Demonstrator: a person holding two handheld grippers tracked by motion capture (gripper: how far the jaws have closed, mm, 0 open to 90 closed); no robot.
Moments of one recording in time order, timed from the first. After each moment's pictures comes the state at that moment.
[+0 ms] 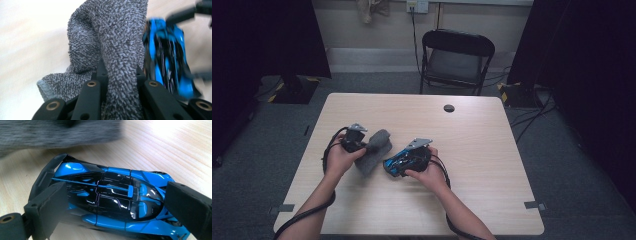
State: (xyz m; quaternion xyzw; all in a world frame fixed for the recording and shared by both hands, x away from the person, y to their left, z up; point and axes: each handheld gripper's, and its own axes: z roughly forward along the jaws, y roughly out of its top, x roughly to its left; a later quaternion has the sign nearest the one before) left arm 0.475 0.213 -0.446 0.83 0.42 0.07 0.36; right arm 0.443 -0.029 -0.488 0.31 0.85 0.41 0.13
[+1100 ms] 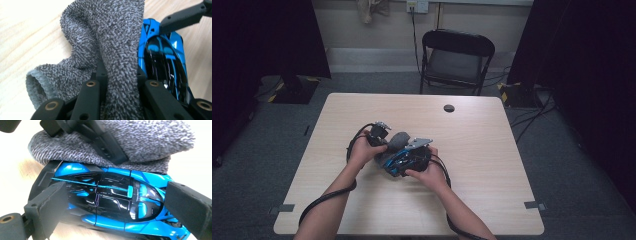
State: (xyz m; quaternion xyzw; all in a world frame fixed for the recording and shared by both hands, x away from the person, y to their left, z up) left arm 0.504 0.167 -0.471 0.86 0.38 0.00 0.33; right arm 0.444 -0.030 -0.488 0.30 0.85 0.41 0.13
